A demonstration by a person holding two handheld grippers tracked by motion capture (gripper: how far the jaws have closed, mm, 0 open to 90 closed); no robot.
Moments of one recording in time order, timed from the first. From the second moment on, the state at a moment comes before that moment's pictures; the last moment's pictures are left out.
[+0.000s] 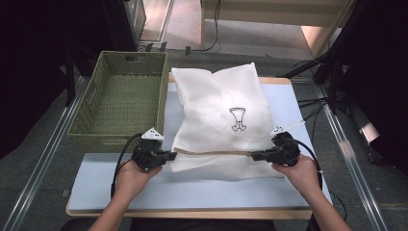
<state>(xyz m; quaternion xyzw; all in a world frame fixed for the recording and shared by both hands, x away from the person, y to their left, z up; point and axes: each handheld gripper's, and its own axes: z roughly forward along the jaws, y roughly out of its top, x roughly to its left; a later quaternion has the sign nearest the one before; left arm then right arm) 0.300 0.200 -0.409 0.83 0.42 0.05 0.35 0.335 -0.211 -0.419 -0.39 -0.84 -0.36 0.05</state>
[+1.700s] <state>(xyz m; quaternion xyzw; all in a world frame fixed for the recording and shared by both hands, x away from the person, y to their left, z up) 0.304 0.202 -0.405 0.84 0.42 0.05 0.35 0.332 -0.262 -0.426 -0.46 -0.81 -0.36 0.04</state>
